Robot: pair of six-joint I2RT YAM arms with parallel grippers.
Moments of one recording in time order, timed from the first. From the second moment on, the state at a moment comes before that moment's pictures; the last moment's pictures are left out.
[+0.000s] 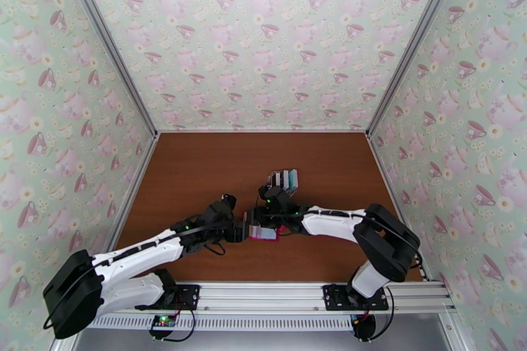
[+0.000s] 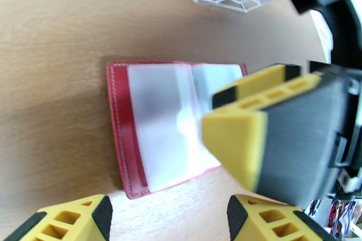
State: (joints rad) left arm -0.78 1.16 0.55 -0.25 0.06 -0.68; right arm 0.86 1.61 0.83 -0.02 -0.24 0.80
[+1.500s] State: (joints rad) left arm -0.62 1.93 1.08 0.11 0.34 -0.62; right arm 0.52 1.45 1.10 -0.60 0.19 0.47
